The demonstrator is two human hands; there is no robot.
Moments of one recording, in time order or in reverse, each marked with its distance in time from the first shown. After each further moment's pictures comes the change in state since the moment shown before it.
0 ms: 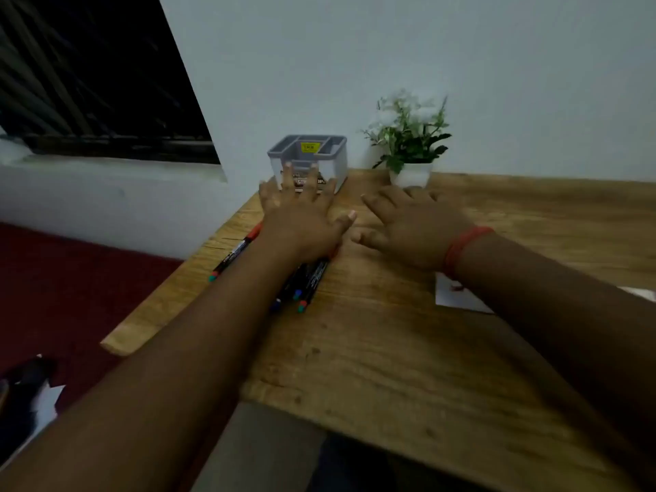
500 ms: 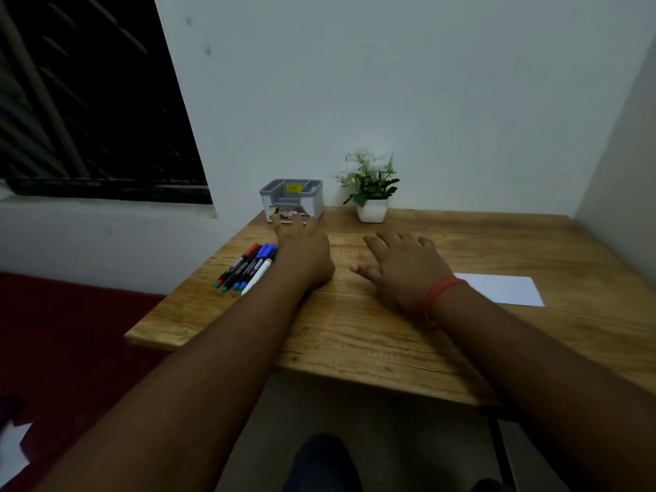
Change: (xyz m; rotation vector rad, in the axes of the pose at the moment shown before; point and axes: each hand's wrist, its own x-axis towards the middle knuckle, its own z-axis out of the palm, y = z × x) left_hand -0.043 0.040 -0.024 0.217 0.020 0.041; right_hand -0.088 -0.015 -0.003 -0.027 0.116 0.143
